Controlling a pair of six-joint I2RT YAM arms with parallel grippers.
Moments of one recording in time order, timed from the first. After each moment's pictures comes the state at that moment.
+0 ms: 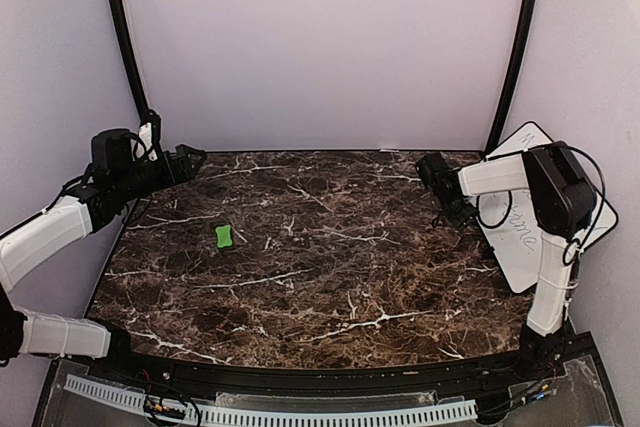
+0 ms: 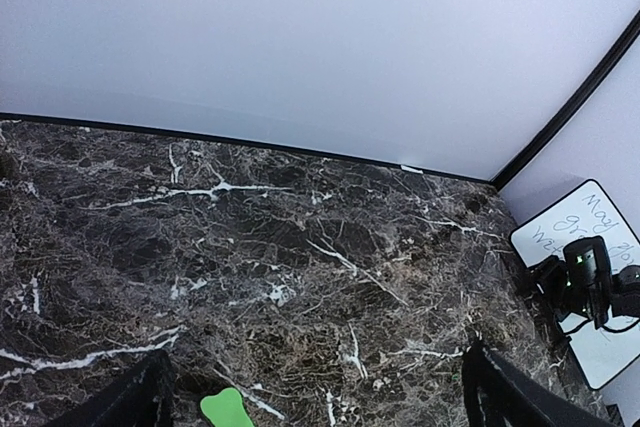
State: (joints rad) left arm -0.19 1.11 0.81 -0.02 0.24 -0.41; right arm 0.39 1.97 1.23 -0.42 0.78 1.32
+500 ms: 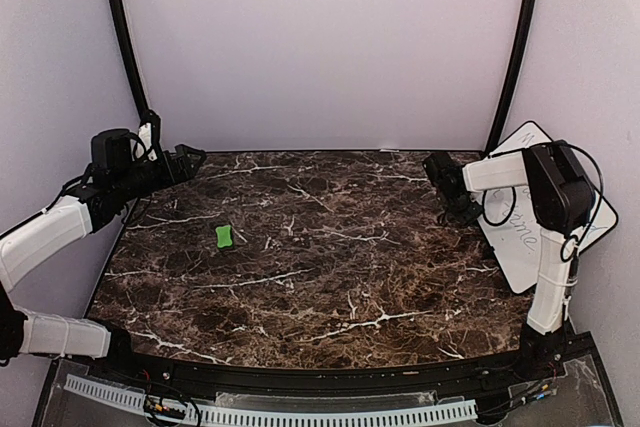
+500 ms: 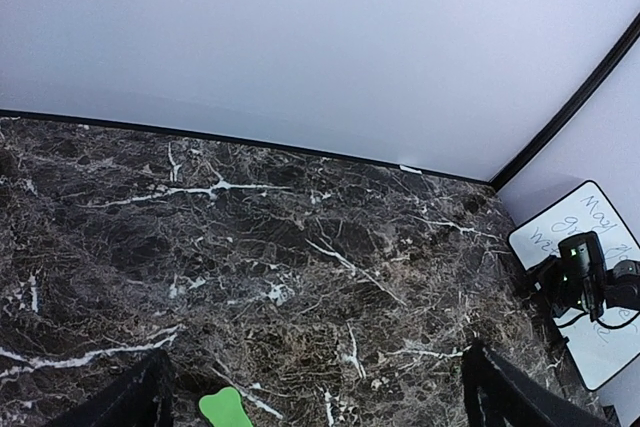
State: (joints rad) left arm -0.18 1.11 0.81 -0.02 0.25 -0.41; right arm 0.34 2.00 1.27 -0.46 0.78 1.32
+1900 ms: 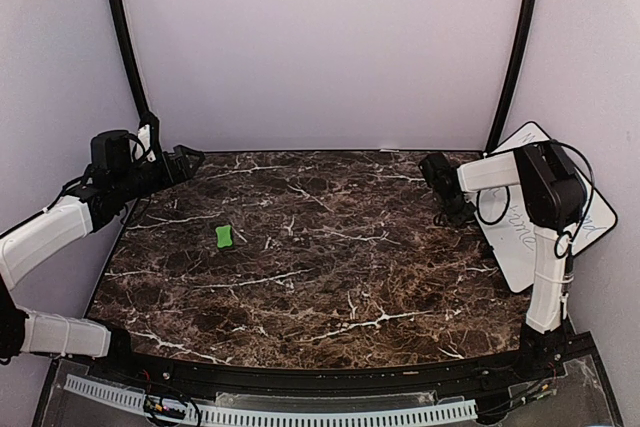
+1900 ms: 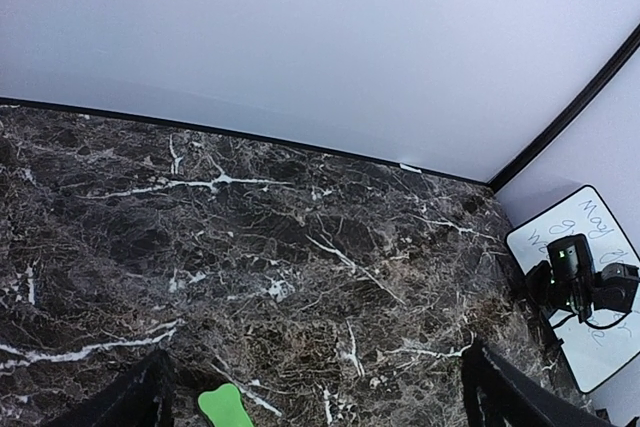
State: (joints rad) left arm -0.16 1.12 0.80 -0.02 0.28 -0.43; right arm 0.34 2.07 1.31 -0.45 0.73 1.26
